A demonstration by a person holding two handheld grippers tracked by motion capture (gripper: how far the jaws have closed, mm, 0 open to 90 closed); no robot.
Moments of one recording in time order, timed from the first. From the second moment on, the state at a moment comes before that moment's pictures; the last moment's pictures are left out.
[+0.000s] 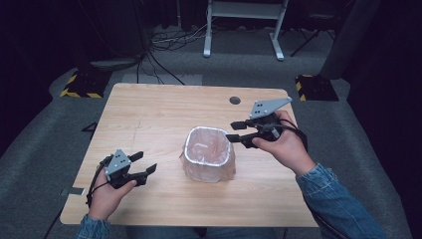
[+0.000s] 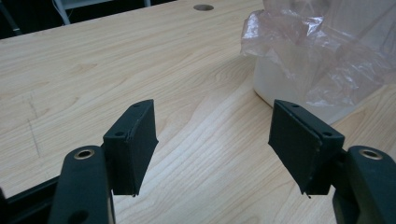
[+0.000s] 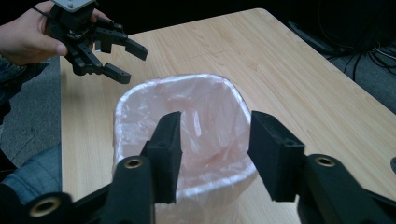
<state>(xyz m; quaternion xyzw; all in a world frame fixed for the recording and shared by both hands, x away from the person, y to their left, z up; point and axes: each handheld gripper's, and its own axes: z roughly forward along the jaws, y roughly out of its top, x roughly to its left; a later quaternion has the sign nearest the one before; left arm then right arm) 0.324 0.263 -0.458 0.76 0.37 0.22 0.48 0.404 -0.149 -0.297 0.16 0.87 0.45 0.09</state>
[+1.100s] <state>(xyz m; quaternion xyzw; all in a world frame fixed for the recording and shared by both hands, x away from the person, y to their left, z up) 0.323 0.264 -0.460 0.76 0.37 0.21 0.49 0.440 -0.038 -0.363 0.18 0.95 0.25 0.03</state>
